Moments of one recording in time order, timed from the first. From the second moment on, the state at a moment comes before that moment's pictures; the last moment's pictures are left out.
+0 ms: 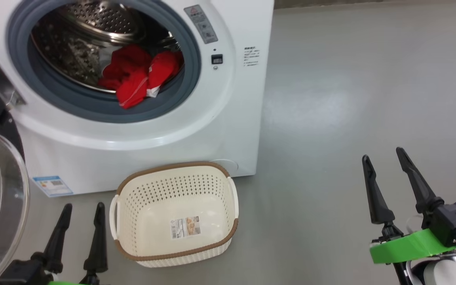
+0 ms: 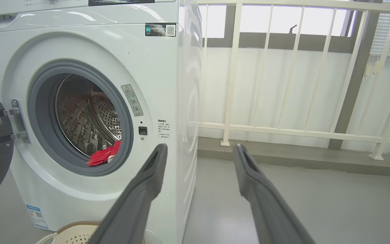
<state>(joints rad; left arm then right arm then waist) -0.02 0.11 0.04 0.09 -0.31 -0.09 -0.24 -0.06 -0.05 -0.04 0.05 0.15 0.12 -0.26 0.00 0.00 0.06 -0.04</state>
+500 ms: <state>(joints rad) 0.09 0.14 0.06 0.09 -0.31 -0.09 -0.24 0.03 -0.04 -0.06 0.01 0.15 0.12 -0.26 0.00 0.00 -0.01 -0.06</state>
